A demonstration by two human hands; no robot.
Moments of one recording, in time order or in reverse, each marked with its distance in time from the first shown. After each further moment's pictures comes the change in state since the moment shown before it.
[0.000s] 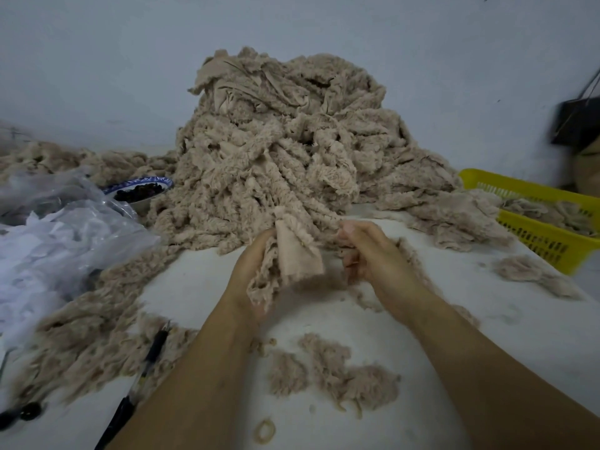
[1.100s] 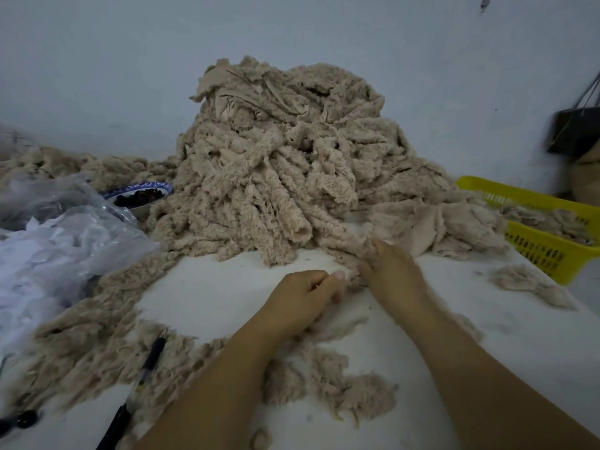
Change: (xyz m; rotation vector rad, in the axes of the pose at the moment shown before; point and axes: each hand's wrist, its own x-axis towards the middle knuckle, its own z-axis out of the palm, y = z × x) left_hand -0.012 -0.032 0.011 1.145 -0.172 0.127; right_hand 0.019 0.026 -0.027 -1.173 0.296 0.005
